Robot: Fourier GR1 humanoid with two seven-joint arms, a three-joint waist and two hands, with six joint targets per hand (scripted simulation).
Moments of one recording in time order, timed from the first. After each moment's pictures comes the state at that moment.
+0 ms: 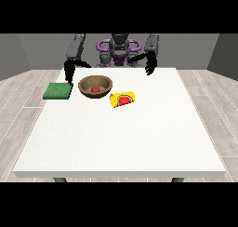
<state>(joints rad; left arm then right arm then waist) -0.51 0.01 -0.12 -1.13 -0.24 0.31 -0.14 -0.31 -0.16 -0.31 -1.05 -0.17 0.13 -0.25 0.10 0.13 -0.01</state>
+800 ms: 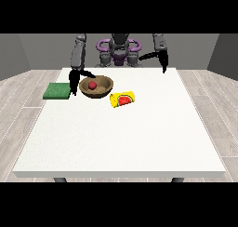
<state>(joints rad) -0.41 0.10 -0.02 -1.24 -0.11 0.11 -0.23 -0.46 -0.16 -0.32 -0.72 -0.17 0.07 -0.42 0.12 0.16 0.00</state>
